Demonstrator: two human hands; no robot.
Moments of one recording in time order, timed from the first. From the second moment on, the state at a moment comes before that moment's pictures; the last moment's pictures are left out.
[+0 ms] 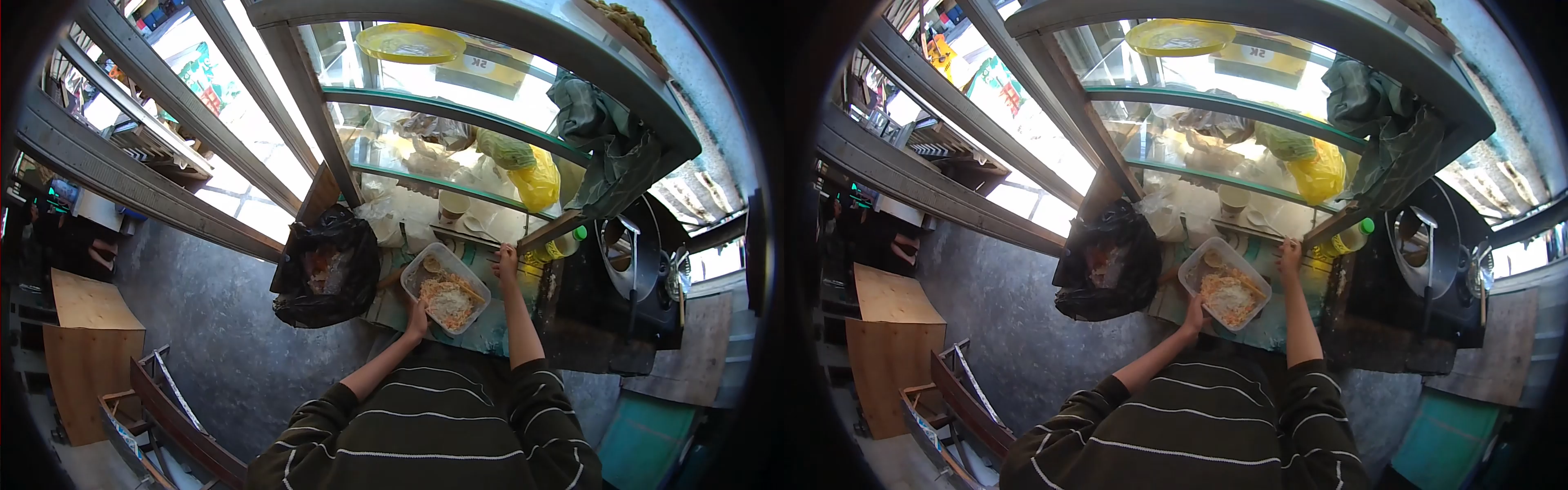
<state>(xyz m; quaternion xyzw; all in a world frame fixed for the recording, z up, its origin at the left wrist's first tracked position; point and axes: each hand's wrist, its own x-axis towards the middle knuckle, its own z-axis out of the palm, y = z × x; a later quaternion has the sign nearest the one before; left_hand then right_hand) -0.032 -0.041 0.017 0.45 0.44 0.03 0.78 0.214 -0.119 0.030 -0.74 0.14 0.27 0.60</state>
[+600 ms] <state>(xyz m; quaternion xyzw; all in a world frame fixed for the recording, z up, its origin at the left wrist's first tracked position) -0.014 -0.046 0.019 0.59 0.38 0.24 0.67 0.098 -0.162 0.084 -0.91 -0.42 -0.07 0.01</state>
